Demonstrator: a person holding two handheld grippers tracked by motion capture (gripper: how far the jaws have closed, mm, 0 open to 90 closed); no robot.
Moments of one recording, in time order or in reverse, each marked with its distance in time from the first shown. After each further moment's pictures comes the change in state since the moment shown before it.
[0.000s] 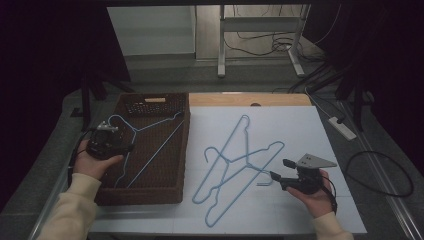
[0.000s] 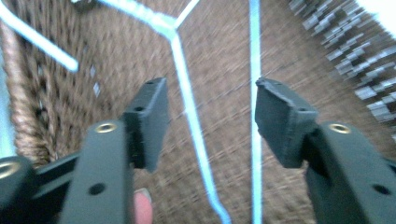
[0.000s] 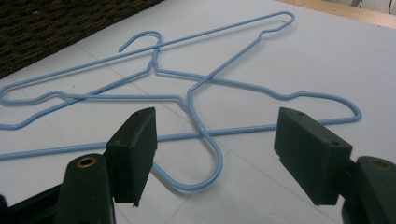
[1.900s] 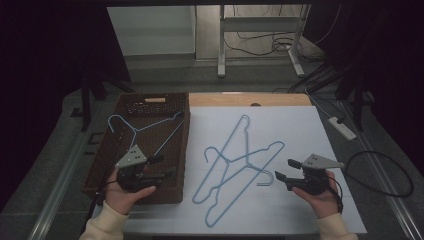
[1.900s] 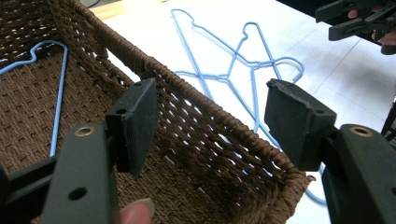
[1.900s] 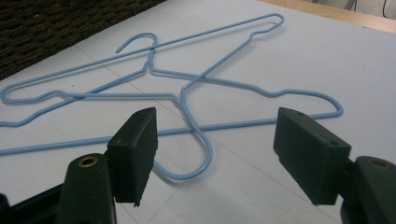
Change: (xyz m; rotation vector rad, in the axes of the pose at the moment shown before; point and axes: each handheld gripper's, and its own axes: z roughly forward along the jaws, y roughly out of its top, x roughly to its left) left arm -0.122 -0.025 -0.013 -0.266 -0.323 0.169; right arm -0.006 0.000 -0.013 -0.005 -0.007 0.003
